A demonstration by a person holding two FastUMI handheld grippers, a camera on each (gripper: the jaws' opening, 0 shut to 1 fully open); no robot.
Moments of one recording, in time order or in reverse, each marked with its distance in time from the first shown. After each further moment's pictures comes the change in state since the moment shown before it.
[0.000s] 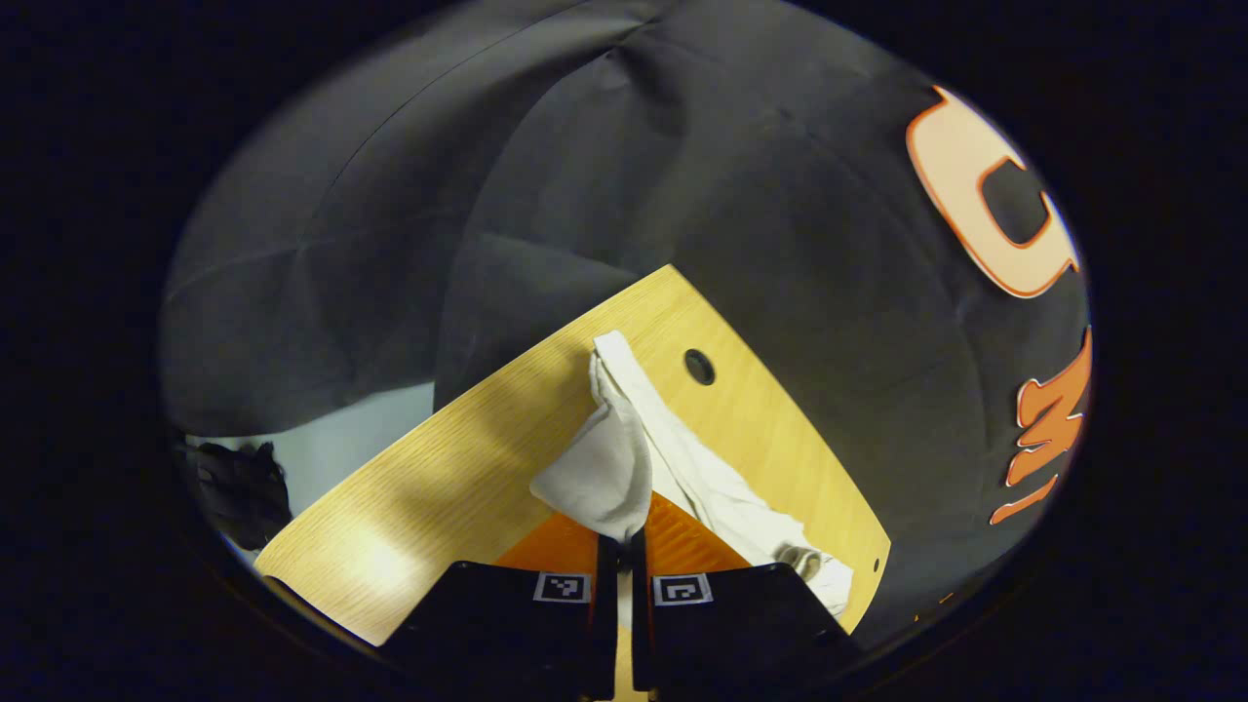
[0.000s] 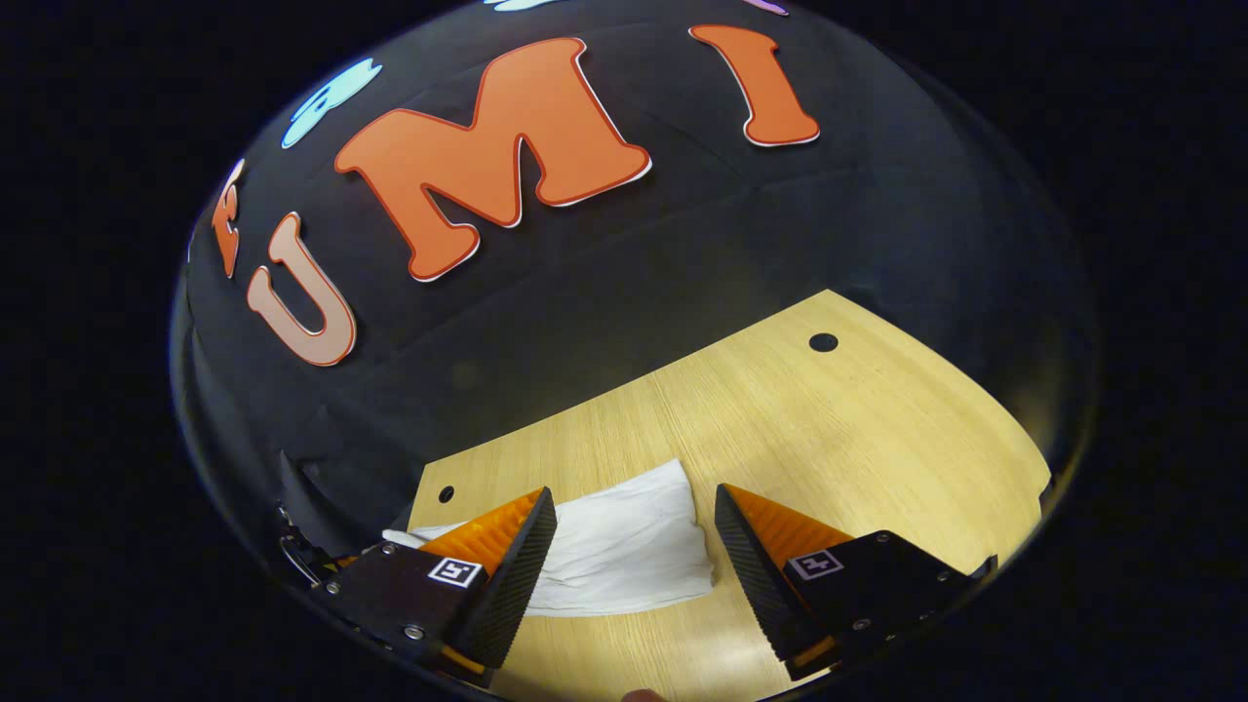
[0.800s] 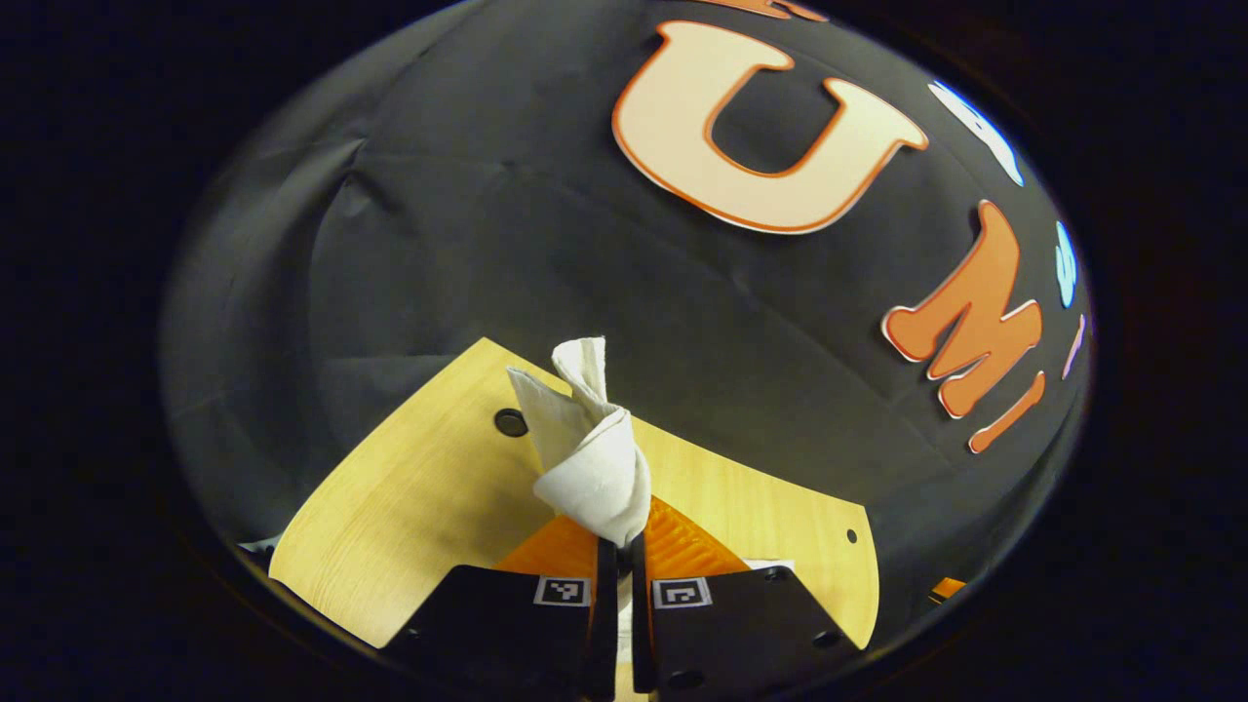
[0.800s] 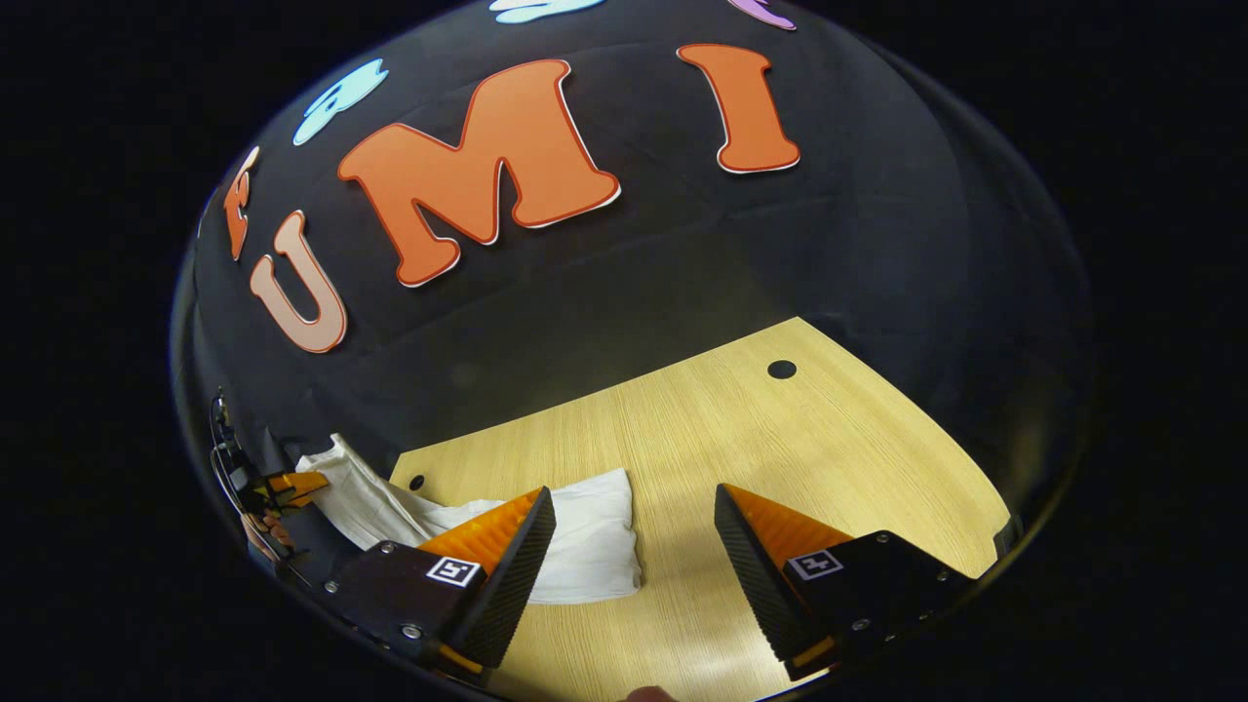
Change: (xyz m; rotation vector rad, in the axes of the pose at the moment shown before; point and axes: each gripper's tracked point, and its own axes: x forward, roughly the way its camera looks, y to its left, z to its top) left arm -0.063 -0.216 -0.007 0.329 -0.123 -0.198; right arm -0.034 -0.056 0.013 -0.040 -0.034 -0.018
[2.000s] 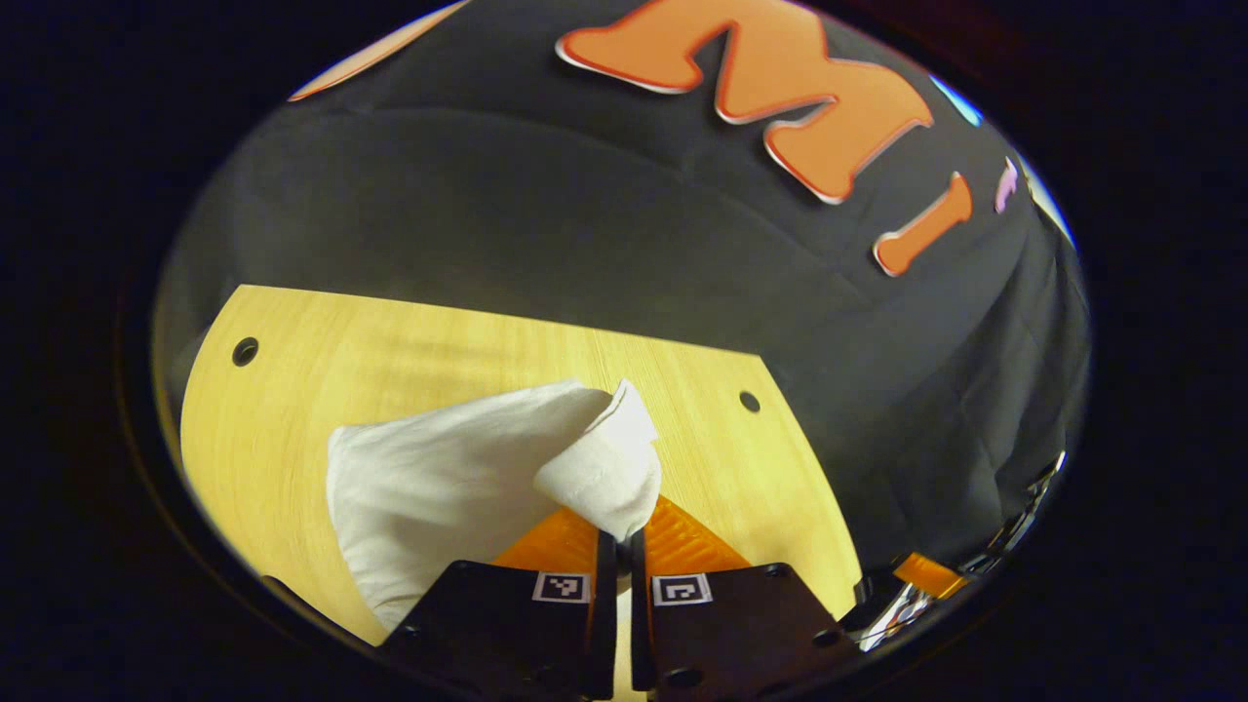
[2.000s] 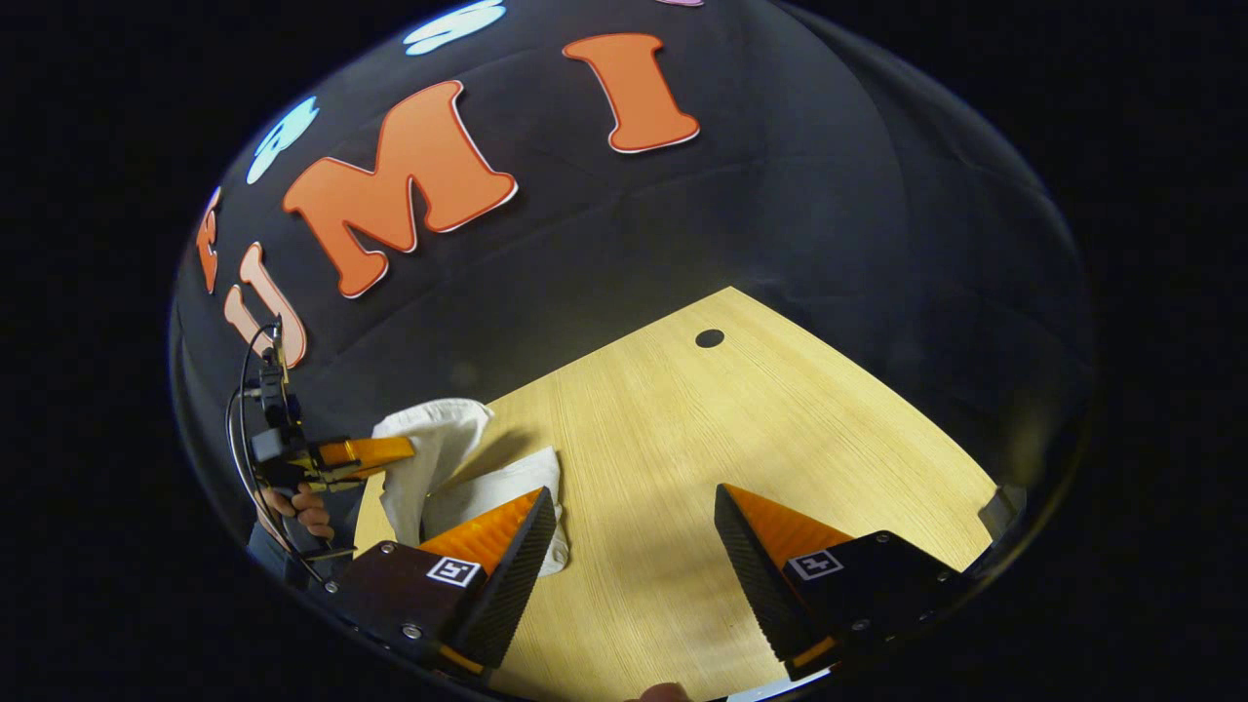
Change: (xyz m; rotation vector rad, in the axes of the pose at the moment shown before) left arm 0.072 -0.279 -0.224 0.304 0.384 -0.300; right arm -0.018 -0.108 -0.033 0.094 0.038 -0.092
